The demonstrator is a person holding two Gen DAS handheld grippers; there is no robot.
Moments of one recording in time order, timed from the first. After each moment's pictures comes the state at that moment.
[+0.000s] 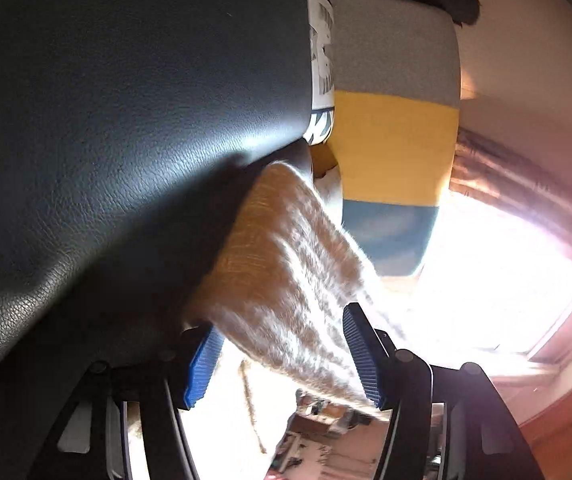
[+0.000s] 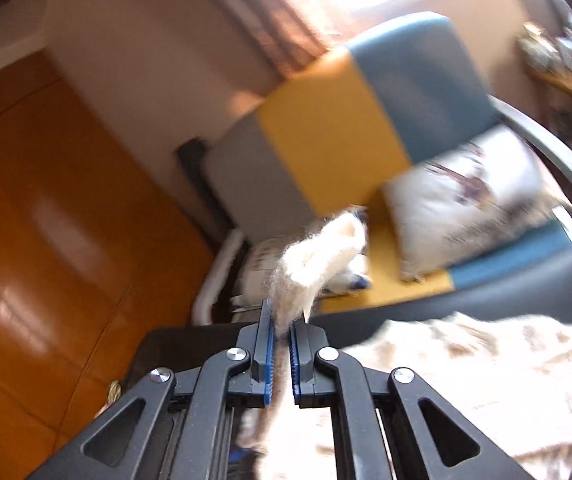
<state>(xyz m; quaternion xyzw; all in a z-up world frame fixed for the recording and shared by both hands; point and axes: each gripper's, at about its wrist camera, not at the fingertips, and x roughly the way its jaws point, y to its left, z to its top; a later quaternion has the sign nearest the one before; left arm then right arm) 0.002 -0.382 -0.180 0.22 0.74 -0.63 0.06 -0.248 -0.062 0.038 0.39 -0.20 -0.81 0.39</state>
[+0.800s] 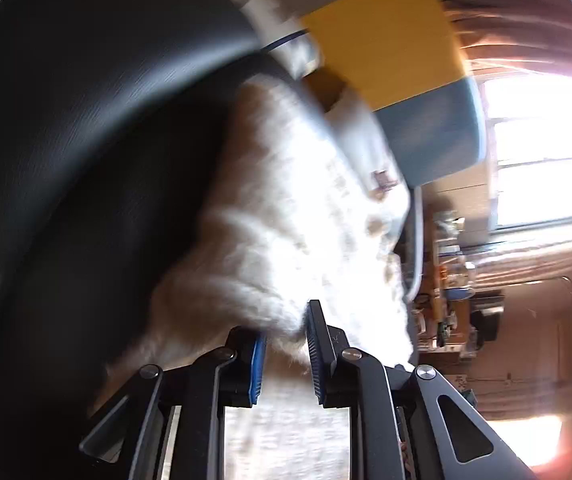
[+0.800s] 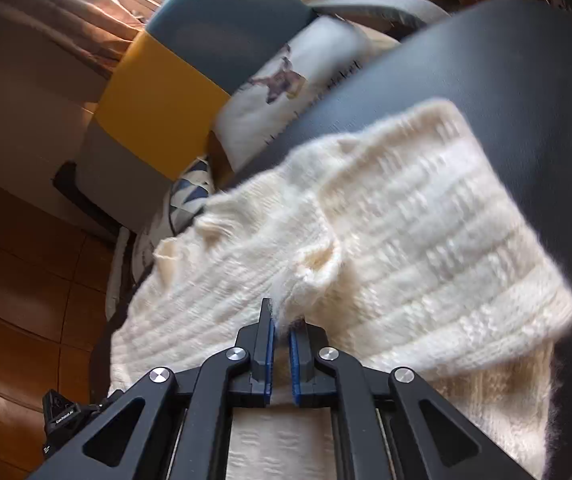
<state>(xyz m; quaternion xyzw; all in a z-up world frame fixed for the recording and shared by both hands) -0.061 -0.324 -0.166 0.38 0.56 -0.73 0.07 -0.262 0.073 -0.168 0.51 -0.27 -0.78 0.24</state>
